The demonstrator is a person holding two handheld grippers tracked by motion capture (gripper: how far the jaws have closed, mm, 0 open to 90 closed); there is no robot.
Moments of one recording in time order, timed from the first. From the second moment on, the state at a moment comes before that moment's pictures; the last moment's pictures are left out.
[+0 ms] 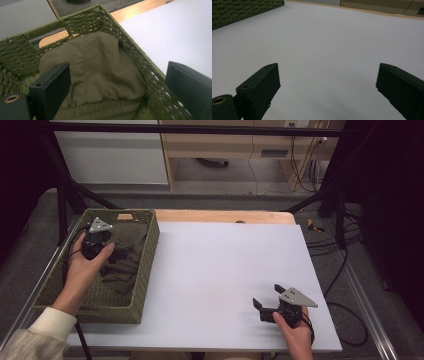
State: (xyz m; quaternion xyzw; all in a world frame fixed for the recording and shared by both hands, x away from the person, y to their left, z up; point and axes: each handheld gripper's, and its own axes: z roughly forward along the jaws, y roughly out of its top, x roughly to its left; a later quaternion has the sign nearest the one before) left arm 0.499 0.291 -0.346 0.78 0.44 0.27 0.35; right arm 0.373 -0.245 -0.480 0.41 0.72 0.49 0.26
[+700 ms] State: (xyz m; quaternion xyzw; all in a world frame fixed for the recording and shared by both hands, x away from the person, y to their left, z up) left arm 0.534 0.311 -0.377 0.76 0.48 0.27 0.35; right arm 0.373 -0.243 -0.481 0.41 0.73 0.49 0.26
